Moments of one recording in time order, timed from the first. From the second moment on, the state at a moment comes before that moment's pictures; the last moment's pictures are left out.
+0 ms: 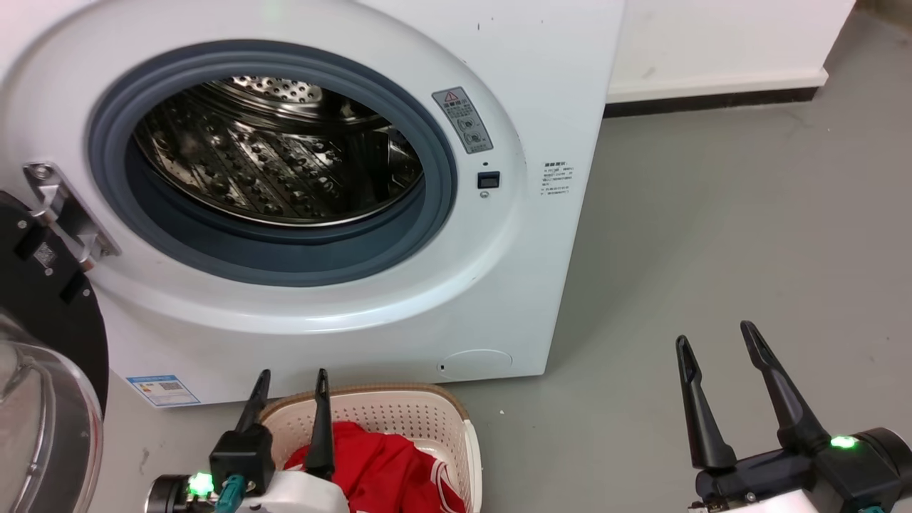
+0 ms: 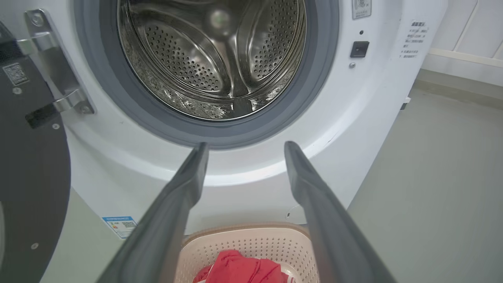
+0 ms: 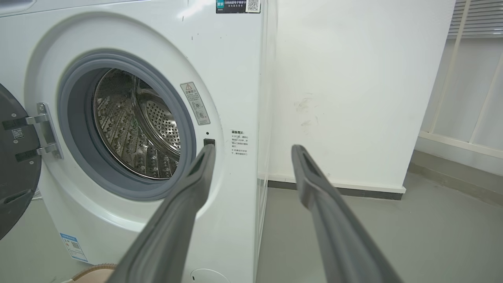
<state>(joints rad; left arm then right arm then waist) -0.02 0.14 -0.19 0.23 -0.17 0.13 -0.26 0.13 -0.05 0.09 -0.20 0.02 0.13 -0.26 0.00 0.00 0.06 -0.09</state>
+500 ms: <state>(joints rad) 0.11 0.06 -0.06 0.02 -0.09 0.11 -0.26 0.17 -0.05 0.07 -0.19 0.03 0.13 -0.26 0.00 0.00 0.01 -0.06</state>
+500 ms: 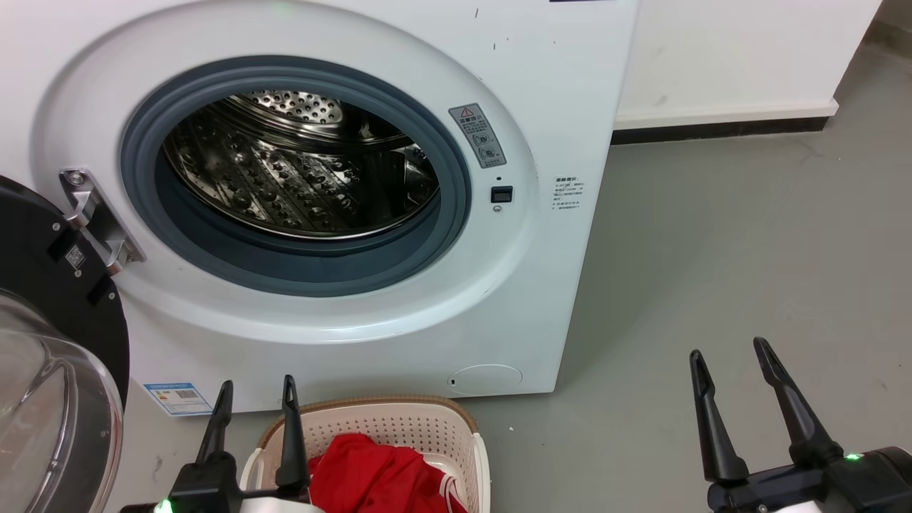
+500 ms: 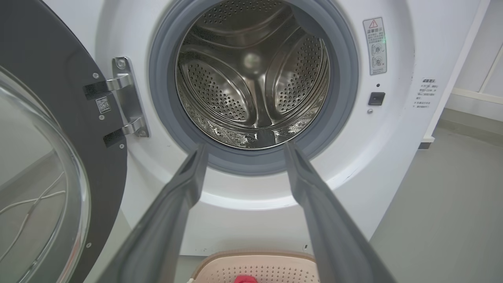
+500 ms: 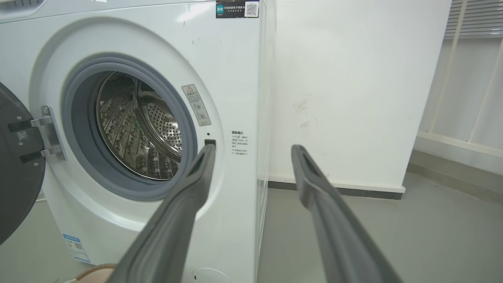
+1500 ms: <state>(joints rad) 0.17 0.05 -0.05 -0.01 -0.05 0.16 -0.26 0.18 -0.05 0.04 -0.14 0.08 0.13 -0.26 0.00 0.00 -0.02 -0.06</state>
